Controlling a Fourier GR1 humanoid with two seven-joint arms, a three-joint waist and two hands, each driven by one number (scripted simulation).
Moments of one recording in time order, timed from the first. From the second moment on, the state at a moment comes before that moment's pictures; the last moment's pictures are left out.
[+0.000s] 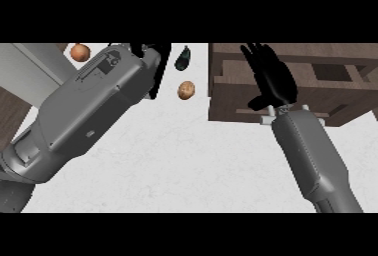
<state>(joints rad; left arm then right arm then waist) -1.22 0.30 -0.59 -0.87 0.89 0.83 -0.01 -0.71 -0.13 -0.01 -0.91 1.24 -0.28 -0.11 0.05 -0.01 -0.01</state>
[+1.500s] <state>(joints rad) -1.11 0.46 -0.58 -1.17 0.80 0.85 0.15 -1.13 -0.24 -0.19 -0.23 1.31 -0.63 -0.10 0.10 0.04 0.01</state>
